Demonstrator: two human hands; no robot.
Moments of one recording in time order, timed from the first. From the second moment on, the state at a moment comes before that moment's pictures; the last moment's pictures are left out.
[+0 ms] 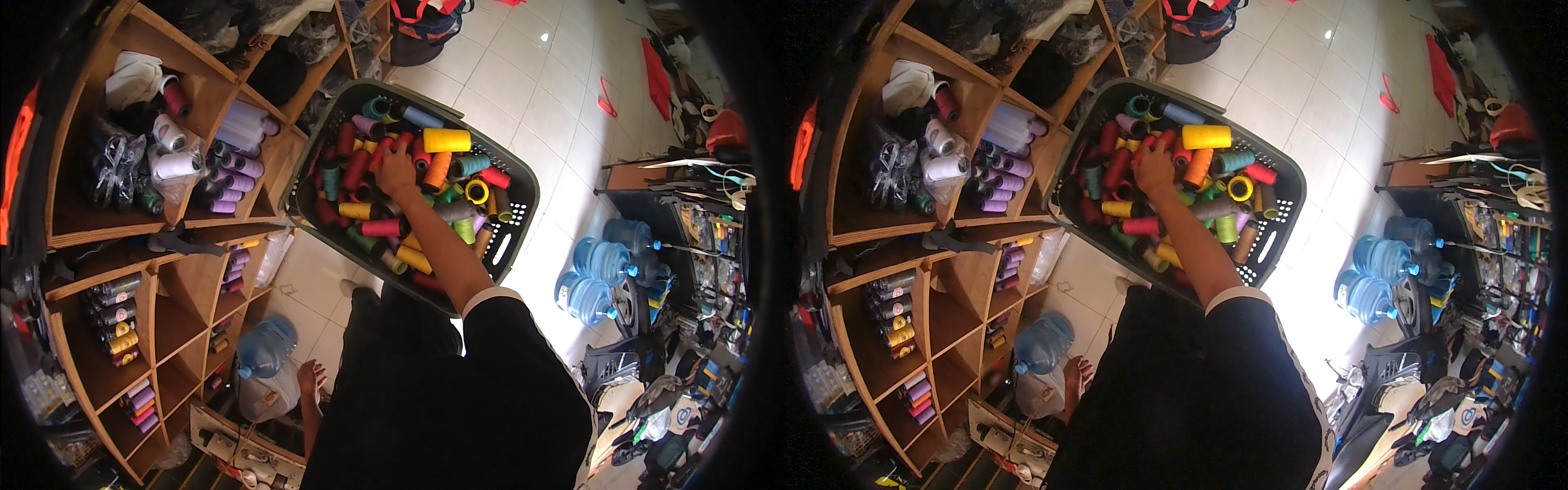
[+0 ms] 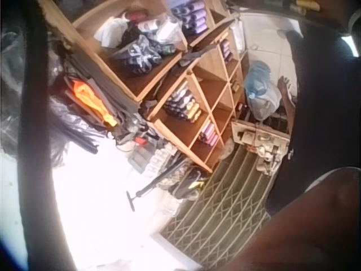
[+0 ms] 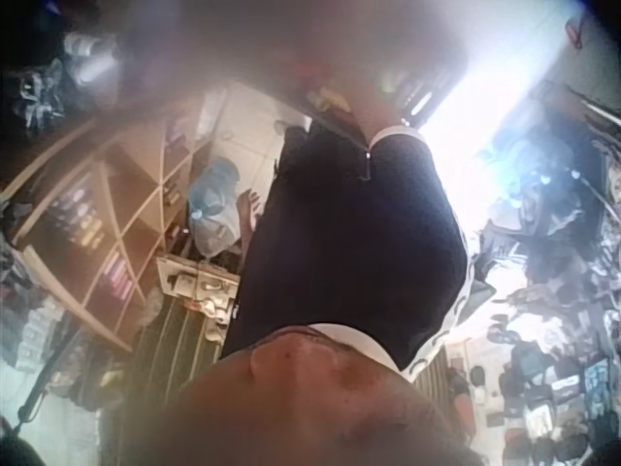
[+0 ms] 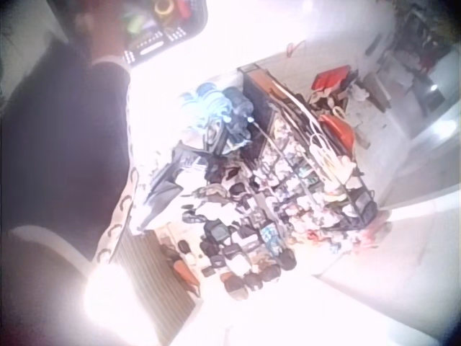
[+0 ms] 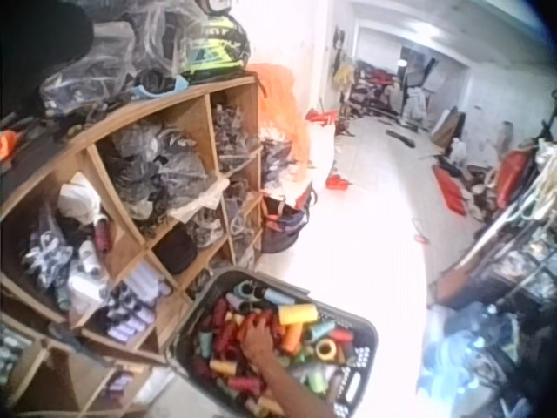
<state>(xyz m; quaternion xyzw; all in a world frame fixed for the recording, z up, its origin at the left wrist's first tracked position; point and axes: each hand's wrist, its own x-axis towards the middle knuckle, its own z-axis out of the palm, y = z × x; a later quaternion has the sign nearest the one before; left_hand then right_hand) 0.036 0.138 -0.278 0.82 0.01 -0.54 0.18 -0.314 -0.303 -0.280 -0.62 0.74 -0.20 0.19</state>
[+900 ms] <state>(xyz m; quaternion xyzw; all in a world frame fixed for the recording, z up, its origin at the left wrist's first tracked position) -0.156 -0.169 -0.044 0.43 -0.10 -0.62 0.65 -0.285 -0.130 -0.059 -0.48 0.40 -0.54 0.57</state>
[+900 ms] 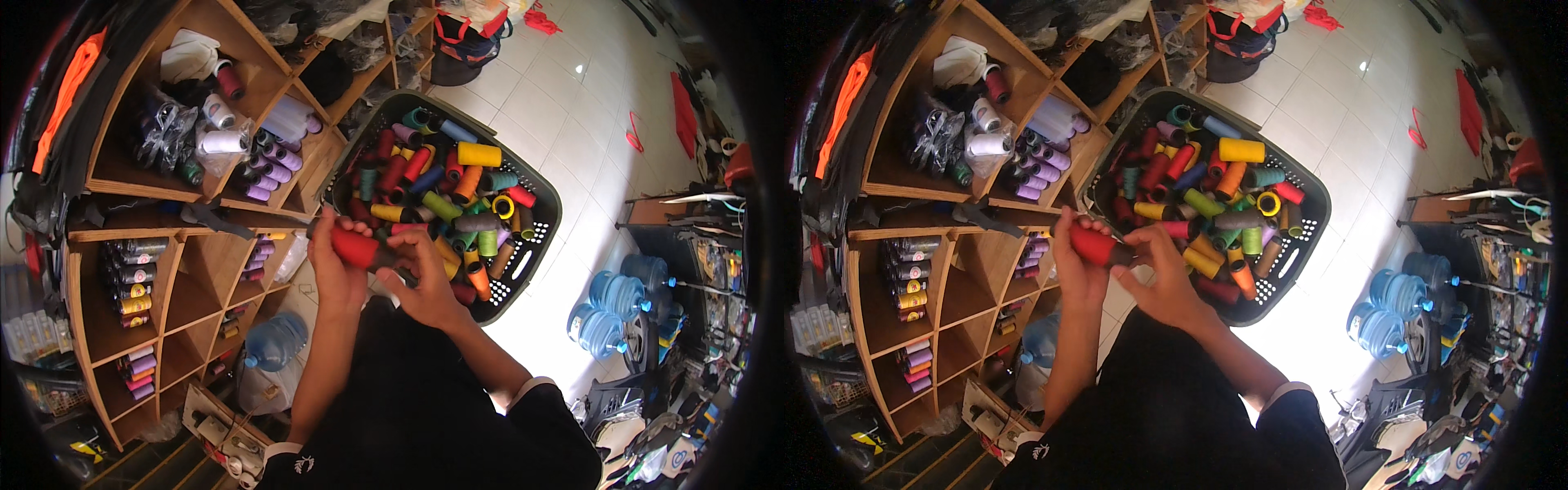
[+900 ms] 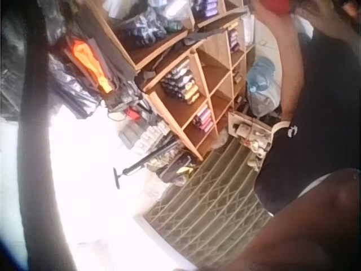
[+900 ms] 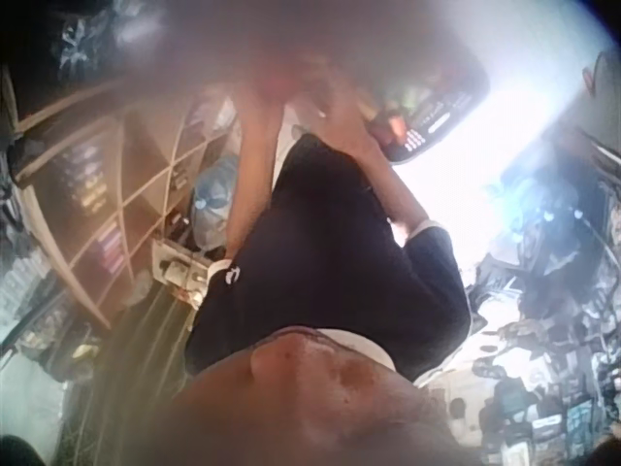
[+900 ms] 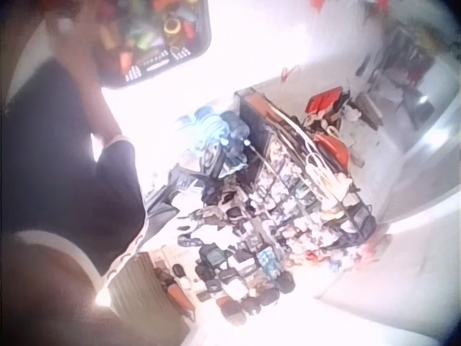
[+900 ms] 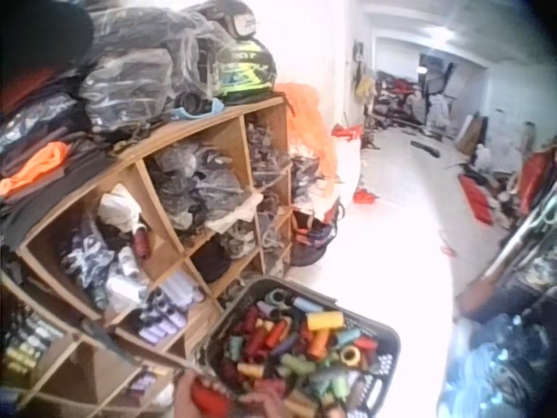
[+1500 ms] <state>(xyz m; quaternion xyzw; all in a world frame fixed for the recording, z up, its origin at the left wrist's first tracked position) -0.150 -0.163 -0.027 0.38 -0.09 -0.63 0.67 -0.267 -0.119 -0.061 -0.23 0.33 -0.53 0.75</state>
